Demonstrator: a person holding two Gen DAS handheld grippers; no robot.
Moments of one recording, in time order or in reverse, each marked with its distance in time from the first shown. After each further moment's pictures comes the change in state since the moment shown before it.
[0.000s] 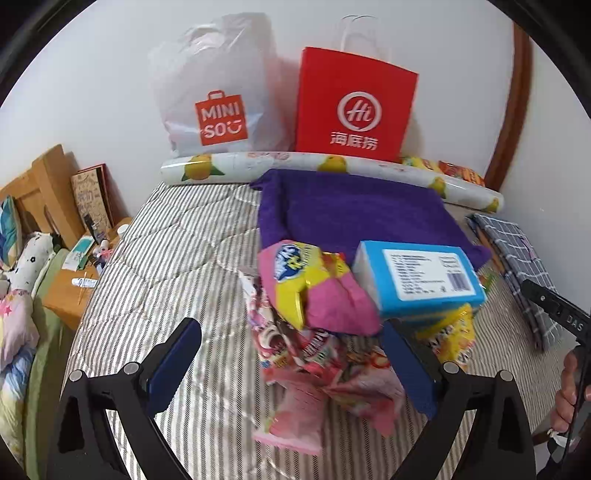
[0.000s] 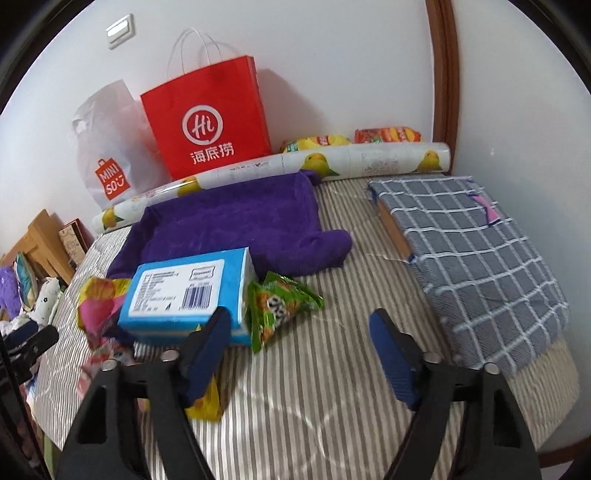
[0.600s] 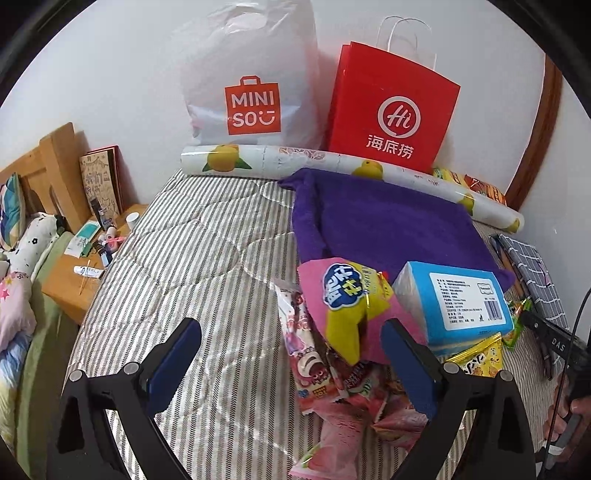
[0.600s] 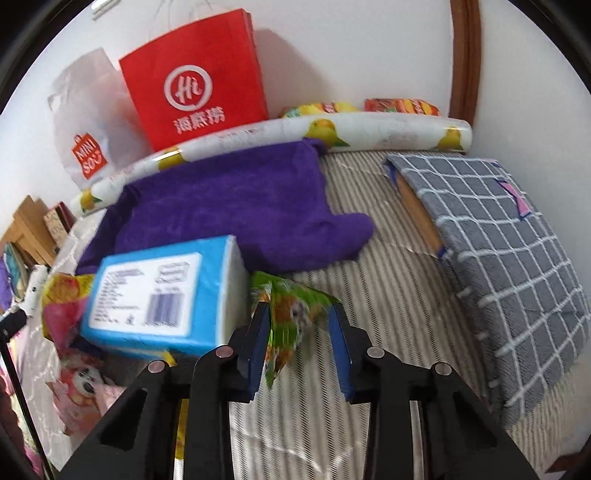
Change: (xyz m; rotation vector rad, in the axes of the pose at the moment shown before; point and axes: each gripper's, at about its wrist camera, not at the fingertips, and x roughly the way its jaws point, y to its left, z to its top) left arm 0.025 0.034 0.014 -0.078 0.020 0.012; right arm 0.049 -0.002 0.004 -0.024 0.095 -0.053
